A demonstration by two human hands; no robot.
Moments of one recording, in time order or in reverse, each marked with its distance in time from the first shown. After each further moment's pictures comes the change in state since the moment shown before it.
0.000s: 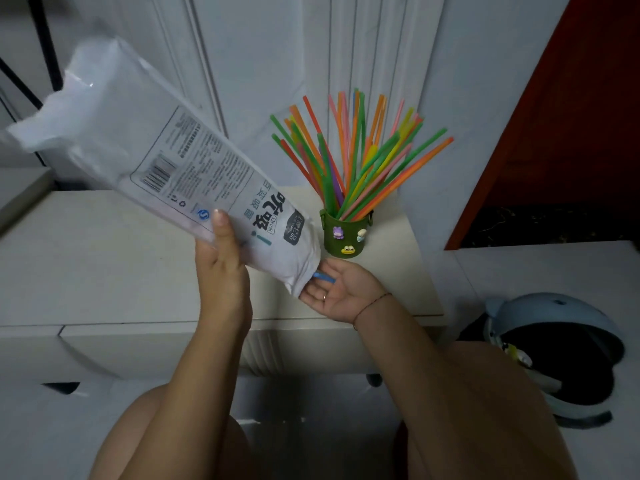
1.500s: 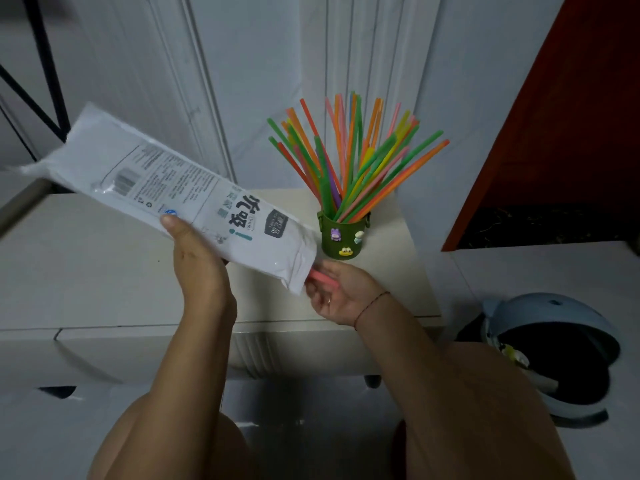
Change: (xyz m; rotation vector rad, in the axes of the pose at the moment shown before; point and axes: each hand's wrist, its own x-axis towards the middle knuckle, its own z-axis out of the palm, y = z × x) left_hand 0.017 0.005 -0.003 0.036 0.306 -0.244; right_hand -0.011 -0.001 0.005 -0.198 0.067 -0.008
